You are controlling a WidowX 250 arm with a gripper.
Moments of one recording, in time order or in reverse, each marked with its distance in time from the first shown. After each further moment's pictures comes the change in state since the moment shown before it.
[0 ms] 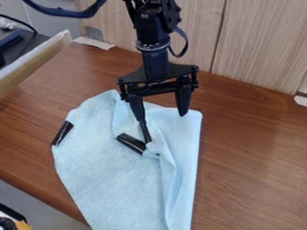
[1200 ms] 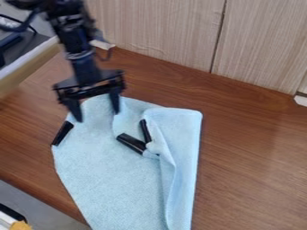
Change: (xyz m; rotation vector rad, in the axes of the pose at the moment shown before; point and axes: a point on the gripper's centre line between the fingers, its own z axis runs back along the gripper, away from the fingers) arm 0.052 0.116 -0.027 0.021 0.023 0.117
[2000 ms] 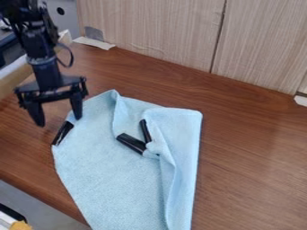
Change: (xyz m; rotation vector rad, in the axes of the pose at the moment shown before) arm 0.012 0.050 -0.011 0.128 0.012 0.020
